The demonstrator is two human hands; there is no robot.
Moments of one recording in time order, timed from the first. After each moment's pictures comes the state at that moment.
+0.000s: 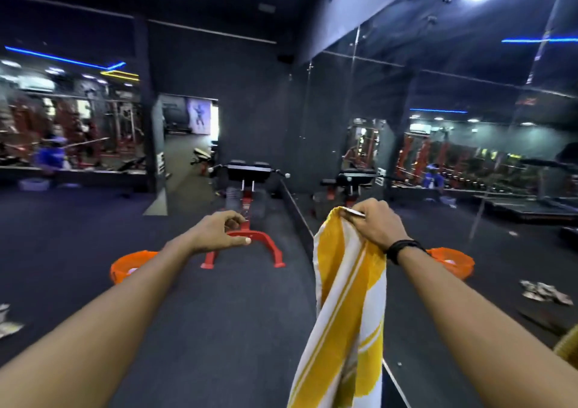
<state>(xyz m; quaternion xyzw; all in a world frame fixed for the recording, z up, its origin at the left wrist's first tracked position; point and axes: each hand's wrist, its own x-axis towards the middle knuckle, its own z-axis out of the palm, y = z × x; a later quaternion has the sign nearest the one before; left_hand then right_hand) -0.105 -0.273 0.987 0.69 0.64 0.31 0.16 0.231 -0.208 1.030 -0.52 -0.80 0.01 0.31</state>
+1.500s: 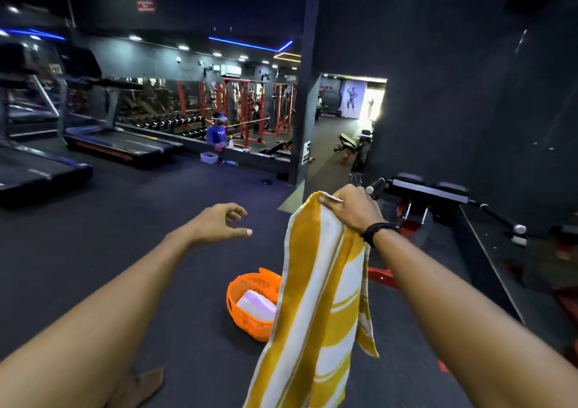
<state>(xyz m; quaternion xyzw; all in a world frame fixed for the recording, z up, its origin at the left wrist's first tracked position) -0.761 0.233 0.946 0.45 0.82 0.32 0.12 -0.559 0.456 0.989 -0.30 -0.91 0.14 0.23</state>
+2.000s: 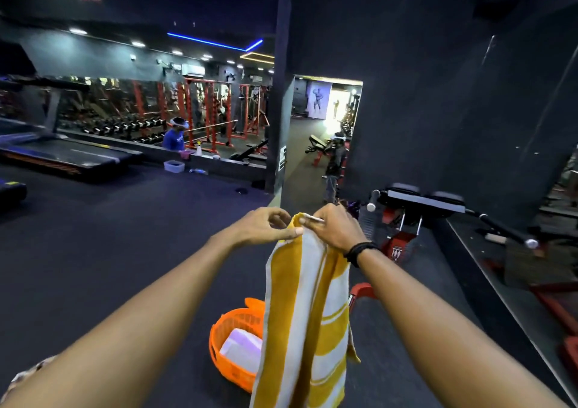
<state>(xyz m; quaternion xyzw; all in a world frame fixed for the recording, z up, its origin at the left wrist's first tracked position) -0.915 0.412 0.961 0.56 0.73 0.34 0.20 -0.763 0.547 0.963 -0.31 -0.92 0.13 0.22</state>
